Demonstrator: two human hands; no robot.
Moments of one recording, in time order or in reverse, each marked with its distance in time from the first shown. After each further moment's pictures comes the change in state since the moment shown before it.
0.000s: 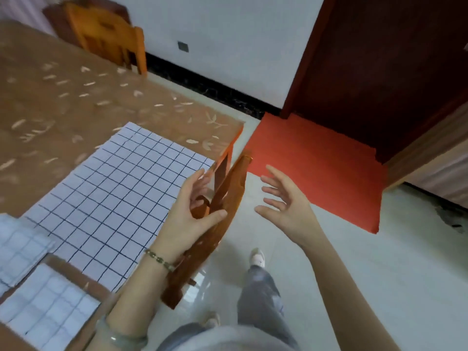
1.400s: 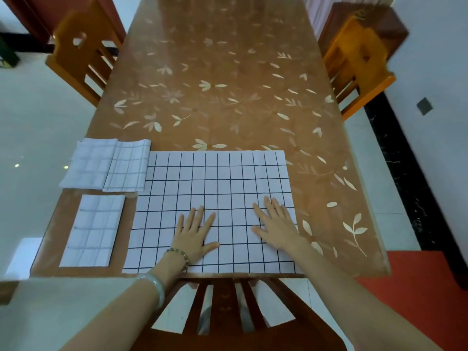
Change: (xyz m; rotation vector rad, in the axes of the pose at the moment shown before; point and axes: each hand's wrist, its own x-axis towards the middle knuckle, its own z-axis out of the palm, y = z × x) left_hand 0.085 -0.217 -0.083 0.872 0.290 -0.934; right_hand 0.364 0.089 0.243 -1.255 -1.155 -0.789
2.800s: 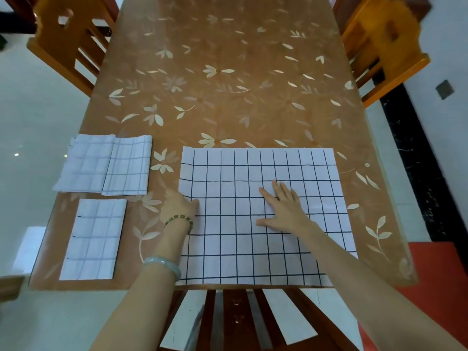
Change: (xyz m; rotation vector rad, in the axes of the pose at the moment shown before) left_hand 0.062 -0.034 -0.071 -0.610 0.153 -0.800; right_hand 0.063 0.002 -0.016 0.055 -0.021 0.021
